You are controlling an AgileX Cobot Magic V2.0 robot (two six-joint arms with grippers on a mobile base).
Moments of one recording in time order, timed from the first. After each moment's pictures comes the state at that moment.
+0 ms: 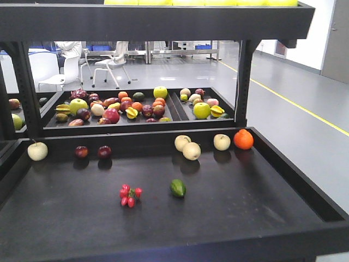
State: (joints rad) left arm -0.07 0.34 -0.36 -0.10 0.13 0.17; right arm 0.05 0.50 -0.63 0.06 0.68 -0.04
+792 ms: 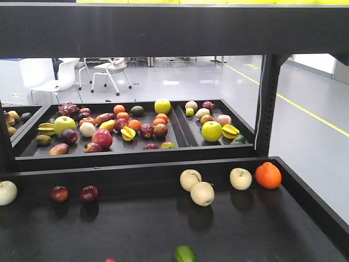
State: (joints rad) left arm -0.07 0.34 -0.36 -0.10 0.13 0.17; right arm 0.05 0.50 -0.63 0.06 0.68 -0.04
